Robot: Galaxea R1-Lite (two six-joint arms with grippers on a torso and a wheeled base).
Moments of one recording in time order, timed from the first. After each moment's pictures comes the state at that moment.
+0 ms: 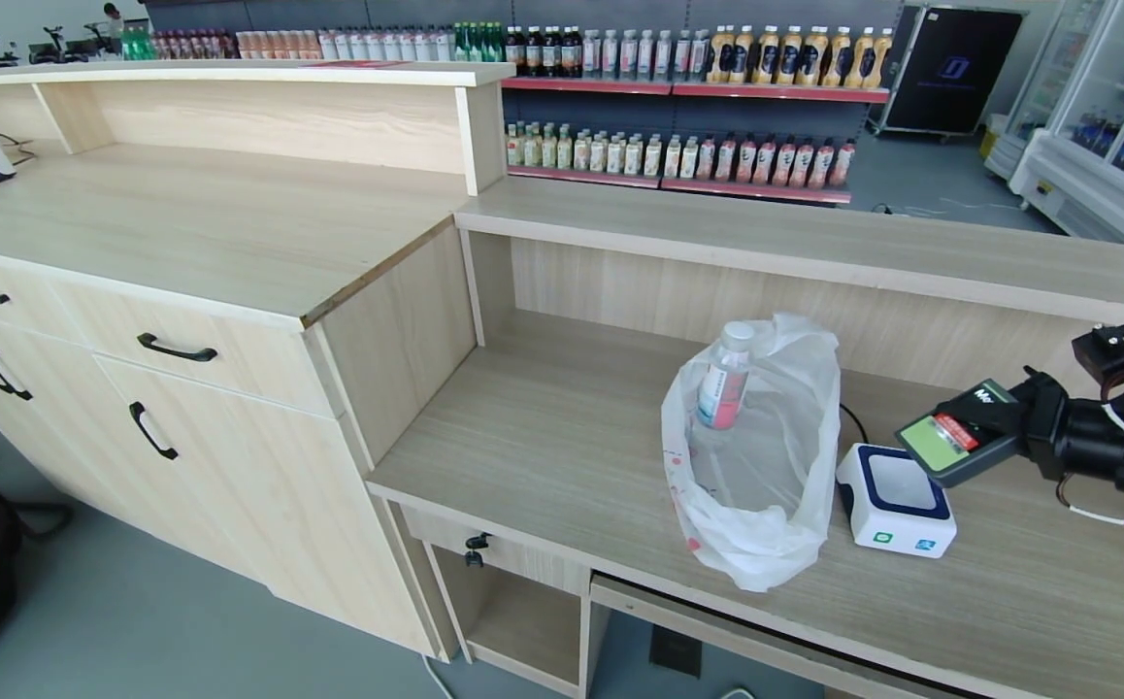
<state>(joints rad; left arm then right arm) -0.01 0.00 0.00 0.00 -0.05 0.00 -0.39 1.86 -0.83 -0.53 0.91 0.31</state>
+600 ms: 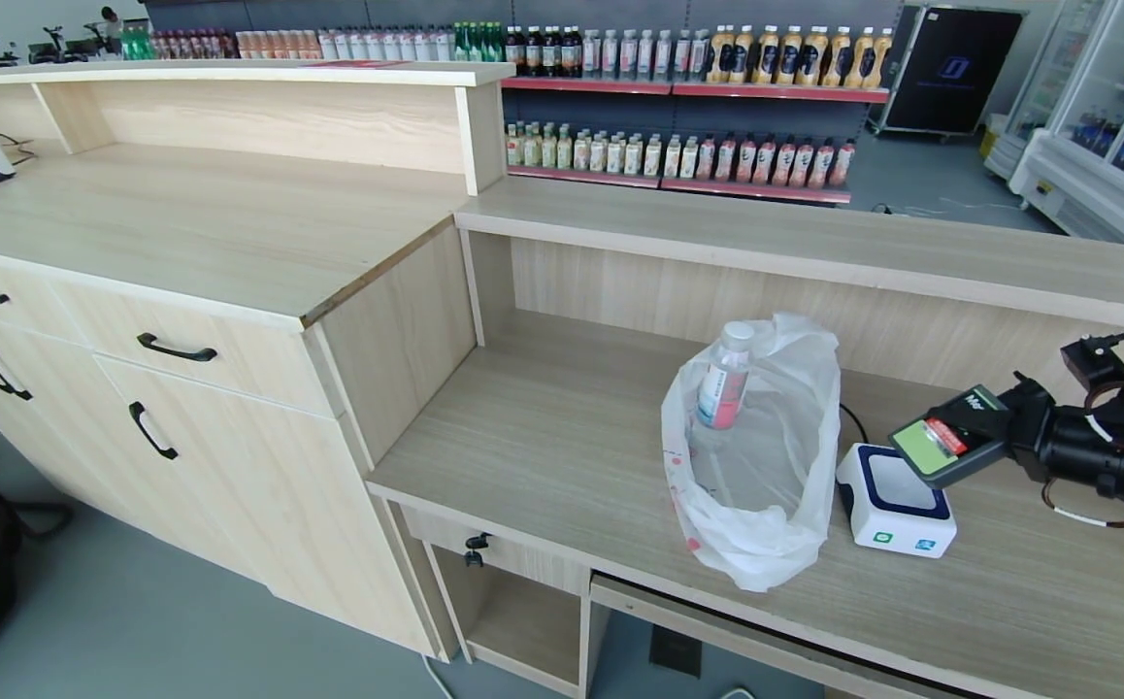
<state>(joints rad) -0.01 0.00 0.00 0.00 -0.05 0.00 -0.39 1.93 -0.81 -0.67 0.91 0.30</state>
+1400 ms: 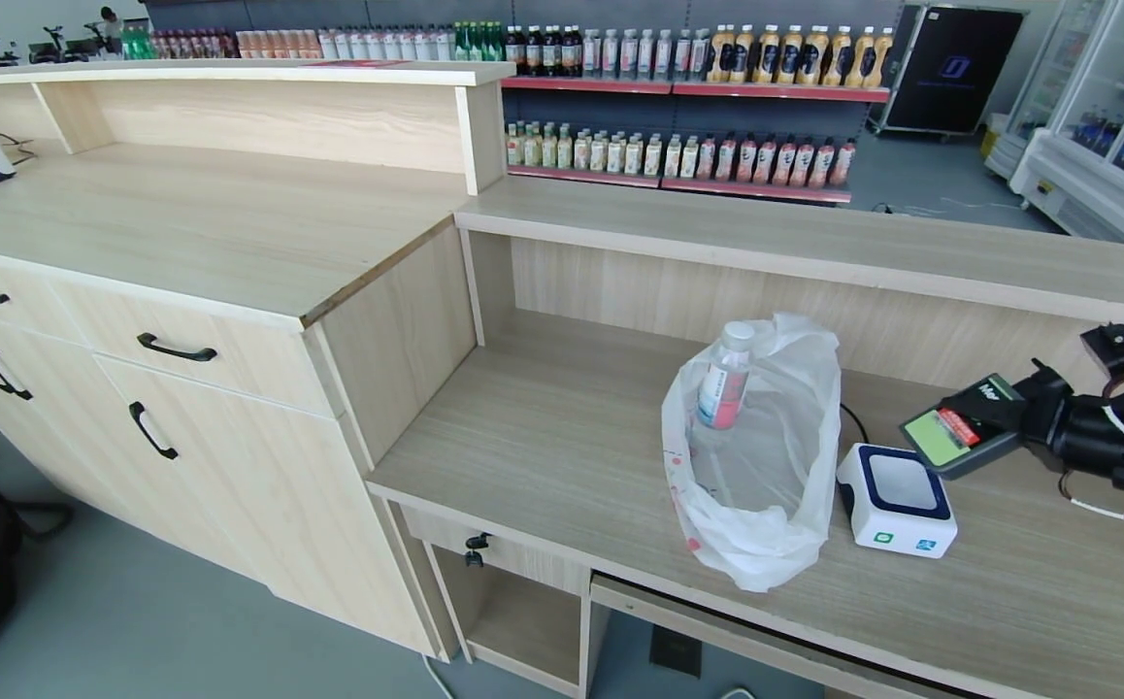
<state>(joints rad) -0.01 0.00 0.00 0.00 -0.05 0.00 -0.39 1.84 -0.78 -0.65 0.85 0.26</state>
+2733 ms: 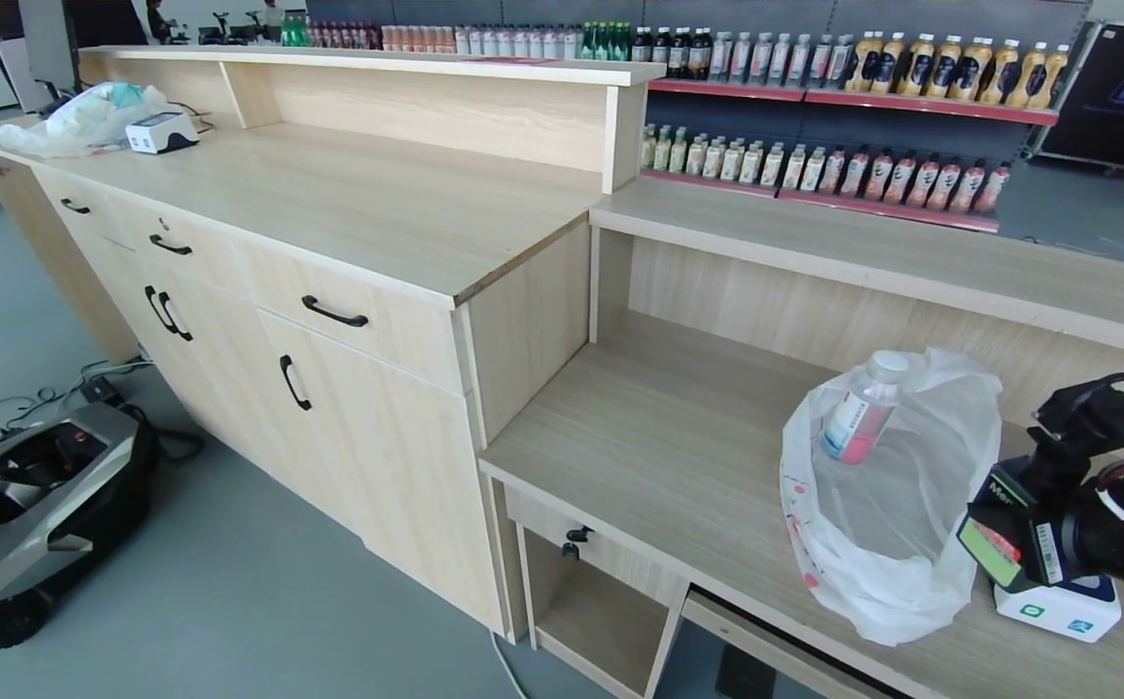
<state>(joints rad) -0.01 0.00 0.00 0.00 -0.05 0.00 -0.02 1.39 -0.47 -0.37 0.01 -0.28</state>
